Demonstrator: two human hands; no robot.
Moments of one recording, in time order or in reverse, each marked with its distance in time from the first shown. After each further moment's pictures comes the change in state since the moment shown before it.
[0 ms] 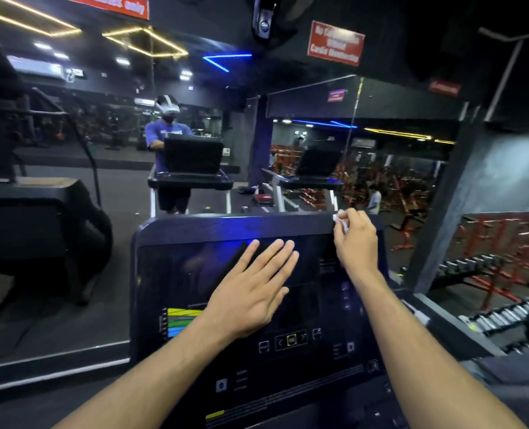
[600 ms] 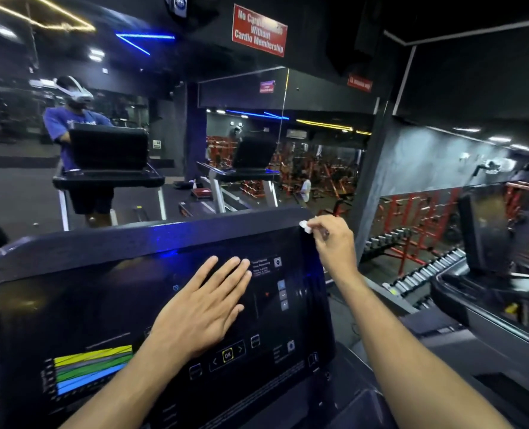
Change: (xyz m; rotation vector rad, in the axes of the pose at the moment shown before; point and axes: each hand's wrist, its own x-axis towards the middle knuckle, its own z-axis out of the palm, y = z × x) left_hand 0.030 0.023 0.051 0.047 -0.080 0.142; right_hand 0.009 0.101 -0.046 -0.069 -0.044 -0.110
